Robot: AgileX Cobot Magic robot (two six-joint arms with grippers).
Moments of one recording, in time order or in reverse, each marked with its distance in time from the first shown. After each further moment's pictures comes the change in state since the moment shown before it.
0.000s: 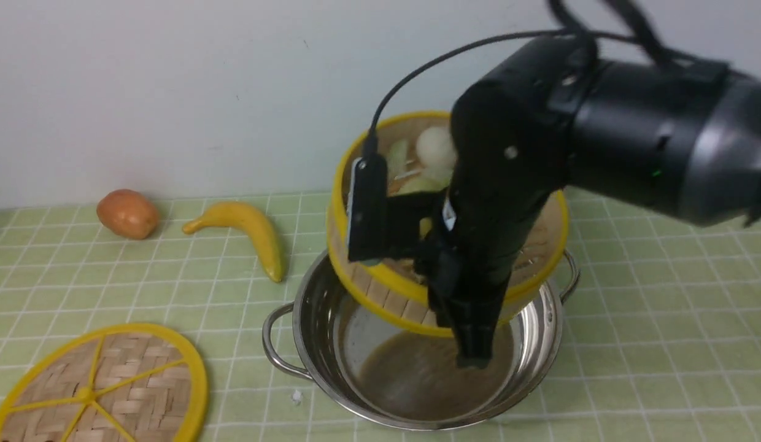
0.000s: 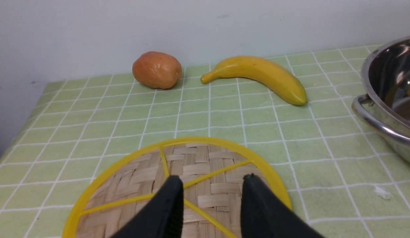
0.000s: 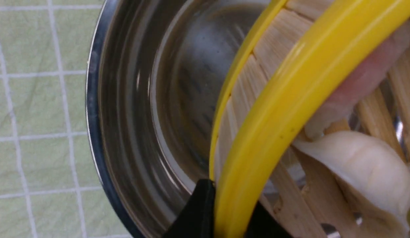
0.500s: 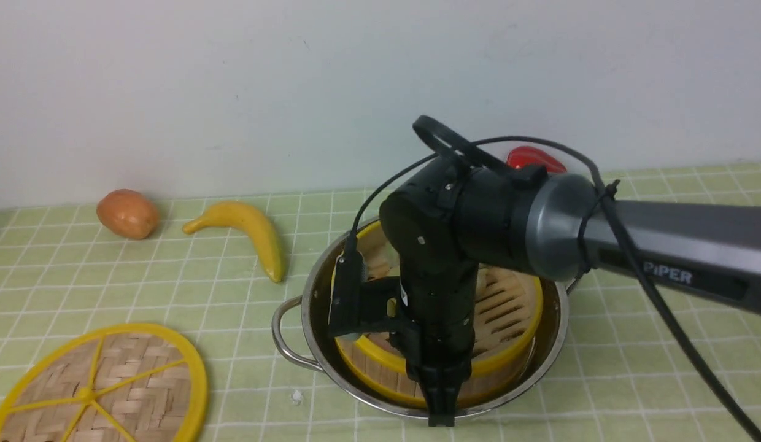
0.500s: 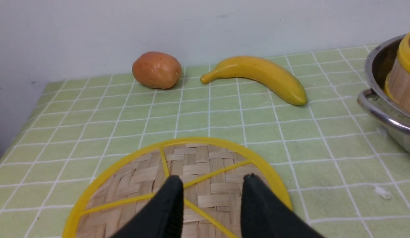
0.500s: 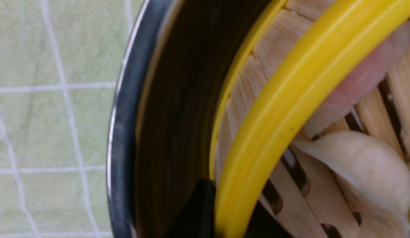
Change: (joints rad) right arm 0.009 0.192 -0.011 0.059 -0.001 0.039; left arm 0.000 0.000 0.000 0.000 0.000 0.000
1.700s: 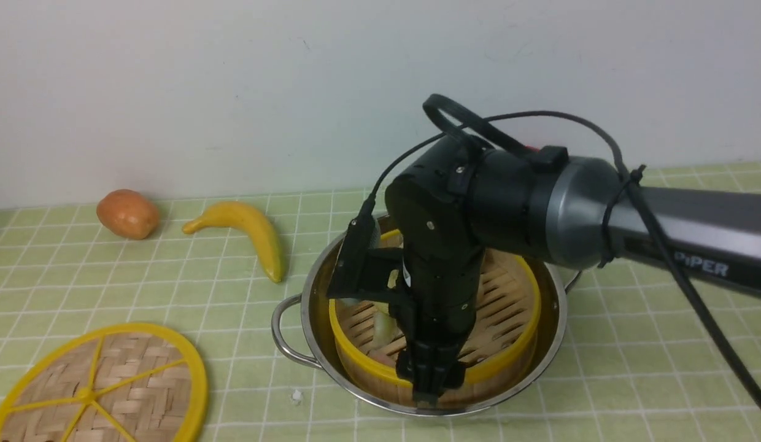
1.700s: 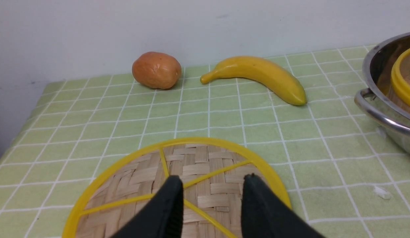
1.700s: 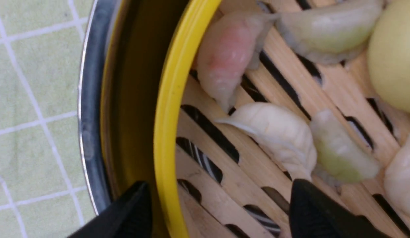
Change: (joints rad) right arm 0.002 -0.053 -0.003 -0.055 -0.025 0.194; left arm 0.000 -0.001 0.000 0.000 0.000 0.000
